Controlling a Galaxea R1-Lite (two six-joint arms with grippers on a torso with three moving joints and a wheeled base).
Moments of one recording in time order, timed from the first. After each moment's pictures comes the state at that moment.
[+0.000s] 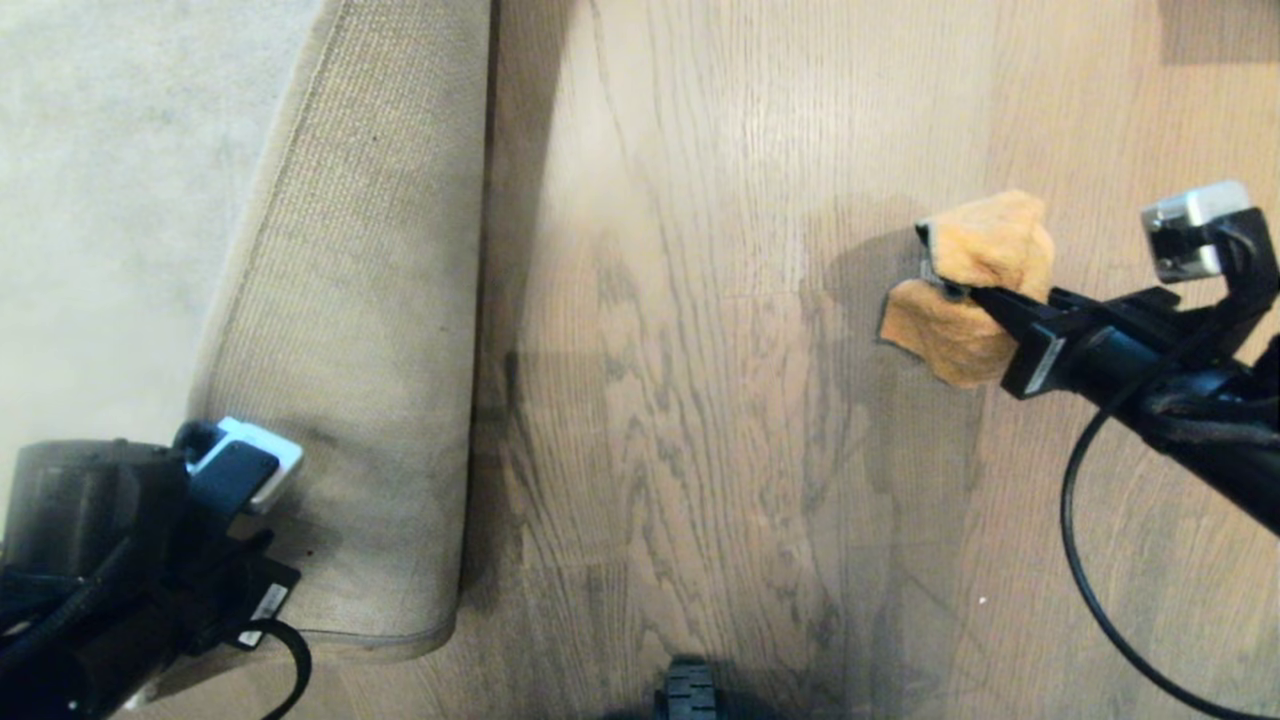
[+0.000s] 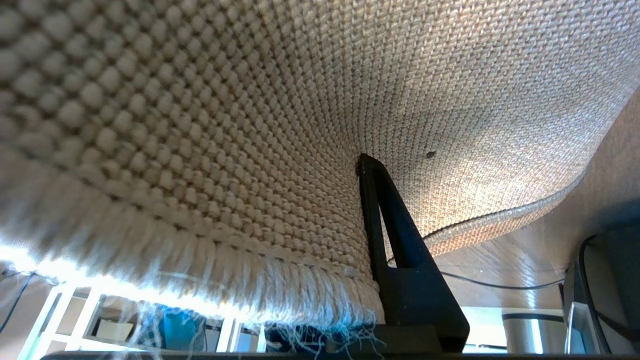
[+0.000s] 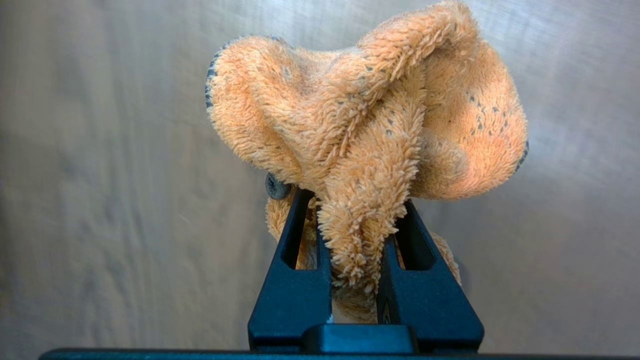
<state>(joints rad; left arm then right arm) -0.24 1.35 -0.39 -0.29 0.50 0.35 0.31 1.46 -0.55 -1.06 -0.01 -0.13</state>
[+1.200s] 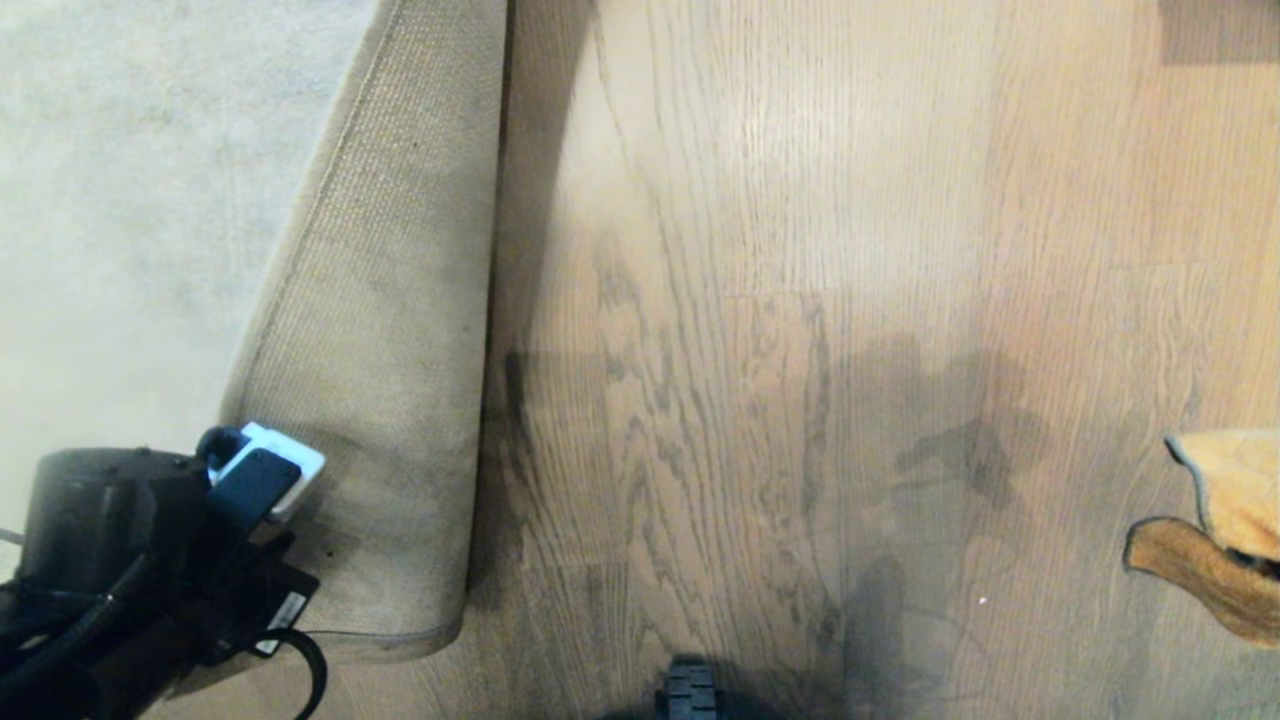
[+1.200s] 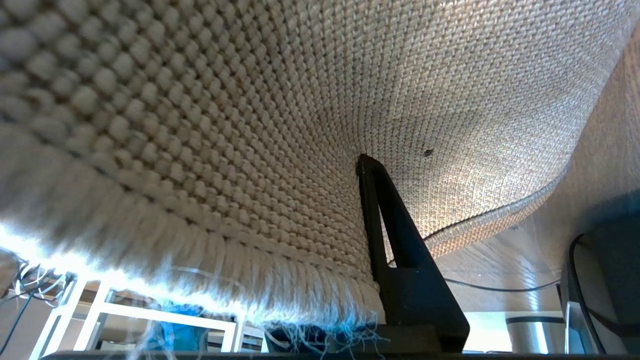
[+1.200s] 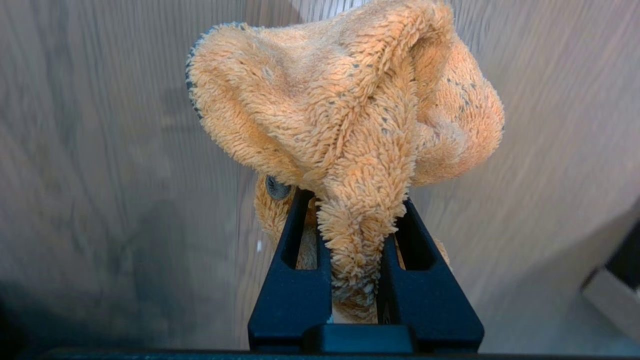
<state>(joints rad) -0.31 1.35 -0.38 -0.32 0.51 0.35 0.04 0.75 0.00 -0.72 -0.17 -0.25</state>
